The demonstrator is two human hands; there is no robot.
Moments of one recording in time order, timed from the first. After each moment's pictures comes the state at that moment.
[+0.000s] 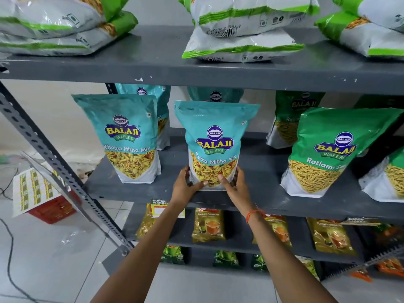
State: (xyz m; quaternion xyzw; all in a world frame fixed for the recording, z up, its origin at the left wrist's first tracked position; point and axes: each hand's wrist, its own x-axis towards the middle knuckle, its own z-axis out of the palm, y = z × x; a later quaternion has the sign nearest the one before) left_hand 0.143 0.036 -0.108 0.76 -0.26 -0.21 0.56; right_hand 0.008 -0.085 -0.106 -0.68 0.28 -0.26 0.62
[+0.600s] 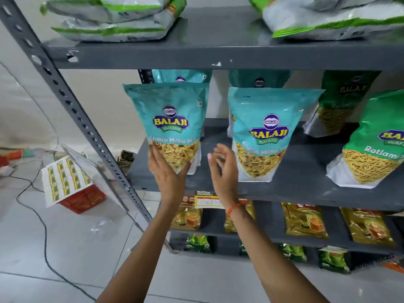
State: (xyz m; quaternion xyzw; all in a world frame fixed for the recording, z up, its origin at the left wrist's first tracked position) left_hand 0.213 0.156 -0.062 0.80 -0.23 0.13 0.54; right_hand 0.130 0.059 -0.068 -0.69 0.22 -0.46 0.51
